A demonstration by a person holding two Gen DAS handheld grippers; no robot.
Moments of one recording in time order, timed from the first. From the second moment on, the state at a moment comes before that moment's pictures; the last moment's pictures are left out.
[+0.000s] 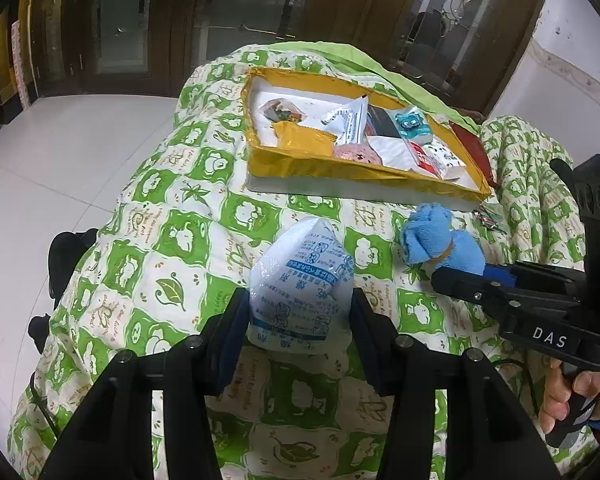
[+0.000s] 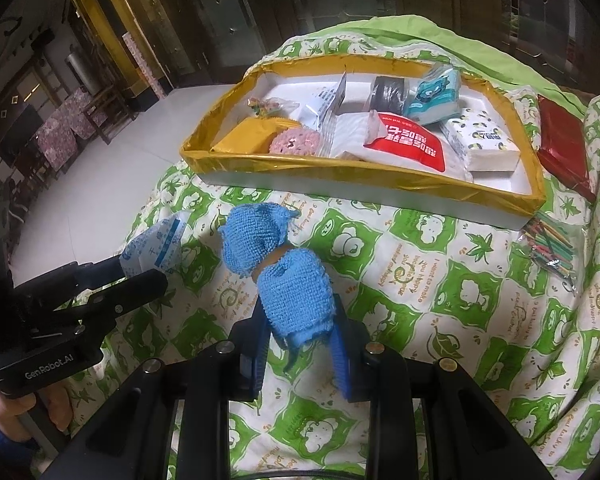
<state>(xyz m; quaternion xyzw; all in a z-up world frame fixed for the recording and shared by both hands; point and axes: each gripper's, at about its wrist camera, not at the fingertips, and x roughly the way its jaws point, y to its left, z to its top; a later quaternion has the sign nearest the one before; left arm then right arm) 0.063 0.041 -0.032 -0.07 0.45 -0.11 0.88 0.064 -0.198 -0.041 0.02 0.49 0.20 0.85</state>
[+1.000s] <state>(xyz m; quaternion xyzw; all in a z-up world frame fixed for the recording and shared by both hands) 0.081 0.030 0.014 -0.07 0.42 -0.12 0.90 0.074 -0.220 -0.028 0.07 0.49 0.19 0.85</state>
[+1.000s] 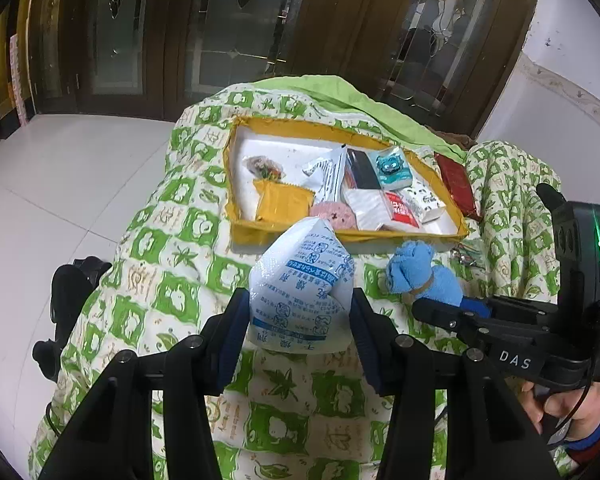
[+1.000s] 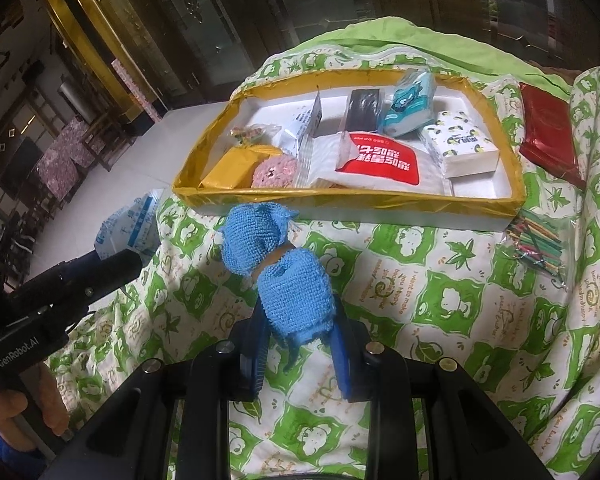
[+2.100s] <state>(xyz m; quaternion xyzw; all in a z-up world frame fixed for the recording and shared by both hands) 0.125 0.021 0.035 -0.04 0.41 -0.13 0.90 0.114 -0.232 -0.006 0.09 0.49 0.18 0.85</state>
